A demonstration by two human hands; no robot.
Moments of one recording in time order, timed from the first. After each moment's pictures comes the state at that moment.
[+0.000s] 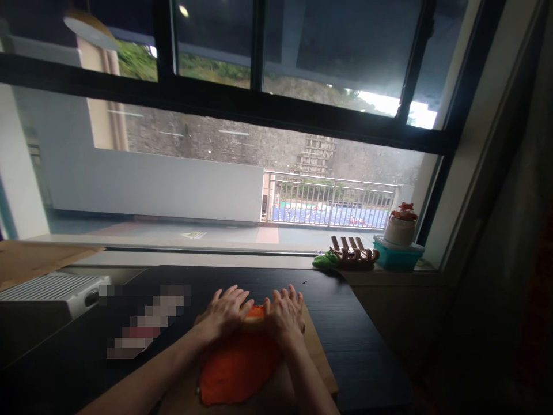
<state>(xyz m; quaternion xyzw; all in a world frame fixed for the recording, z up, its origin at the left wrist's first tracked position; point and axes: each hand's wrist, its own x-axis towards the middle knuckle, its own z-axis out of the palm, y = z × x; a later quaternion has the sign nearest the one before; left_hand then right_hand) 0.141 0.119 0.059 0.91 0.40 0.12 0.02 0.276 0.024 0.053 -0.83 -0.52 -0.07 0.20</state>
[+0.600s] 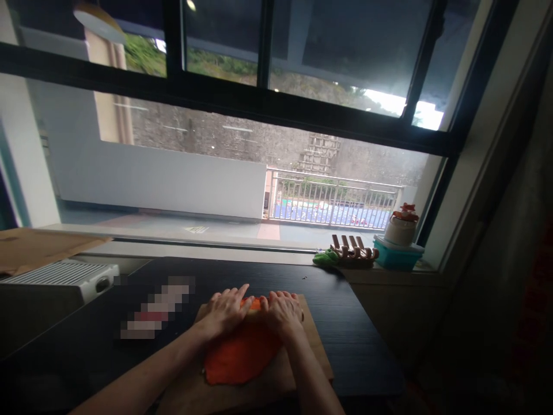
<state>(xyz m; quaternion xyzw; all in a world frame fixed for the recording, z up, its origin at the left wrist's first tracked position) 0.136 0.104 0.052 0.89 0.44 0.13 0.03 0.272 0.014 0.060 -0.80 -0.58 -0.04 0.15</state>
